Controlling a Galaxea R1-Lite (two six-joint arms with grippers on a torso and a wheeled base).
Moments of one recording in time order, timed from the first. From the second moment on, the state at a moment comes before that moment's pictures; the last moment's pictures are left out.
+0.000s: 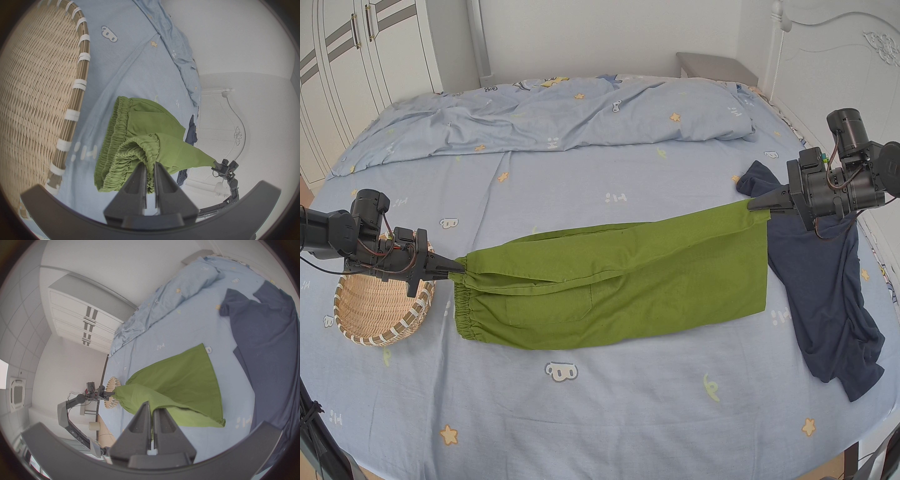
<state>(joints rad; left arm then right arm) 0.16 1.98 -1.36 0.27 -0.89 -0.49 0.13 1.82 -1.62 0.47 0.65 0.36</state>
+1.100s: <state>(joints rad) 0.14 1.84 -1.30 0.27 -0.89 -0.49 0.19 1.59 -1.38 0.36 0.67 0.44</state>
